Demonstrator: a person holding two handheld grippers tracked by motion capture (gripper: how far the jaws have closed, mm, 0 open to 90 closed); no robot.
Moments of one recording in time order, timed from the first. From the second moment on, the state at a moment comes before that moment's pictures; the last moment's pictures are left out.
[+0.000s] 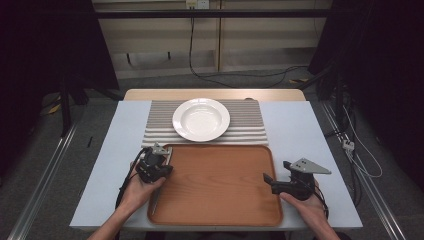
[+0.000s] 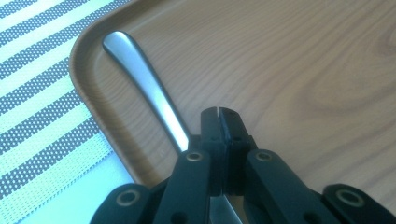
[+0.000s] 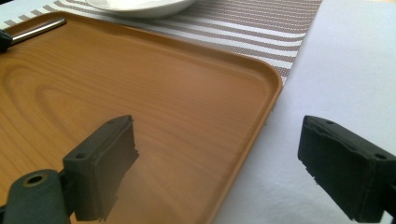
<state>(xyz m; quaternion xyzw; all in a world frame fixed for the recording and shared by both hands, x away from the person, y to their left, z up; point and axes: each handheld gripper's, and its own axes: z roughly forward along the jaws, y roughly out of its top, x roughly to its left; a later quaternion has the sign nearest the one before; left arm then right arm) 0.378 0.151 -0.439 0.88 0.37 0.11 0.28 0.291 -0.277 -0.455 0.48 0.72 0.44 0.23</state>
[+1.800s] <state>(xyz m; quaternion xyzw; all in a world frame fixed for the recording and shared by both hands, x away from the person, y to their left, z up) 0.346 0.201 -0.409 0.80 0.40 0.18 0.41 0.285 -0.282 -0.455 0.49 0.71 0.44 0.24</state>
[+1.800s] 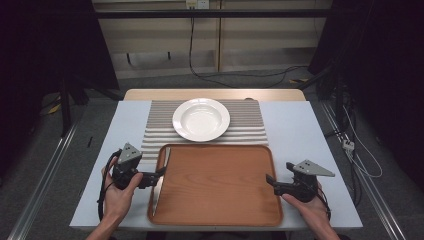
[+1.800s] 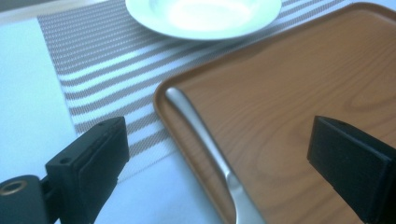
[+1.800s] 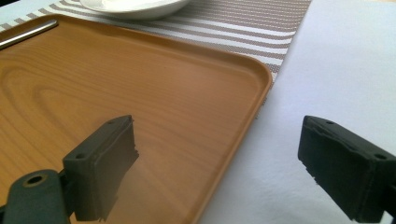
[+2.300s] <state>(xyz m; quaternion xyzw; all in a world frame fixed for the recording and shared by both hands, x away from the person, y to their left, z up) 0.336 0.224 -0.431 0.79 0.43 0.19 0.39 0.280 -0.285 -0.454 0.50 0.71 0.44 0.24</state>
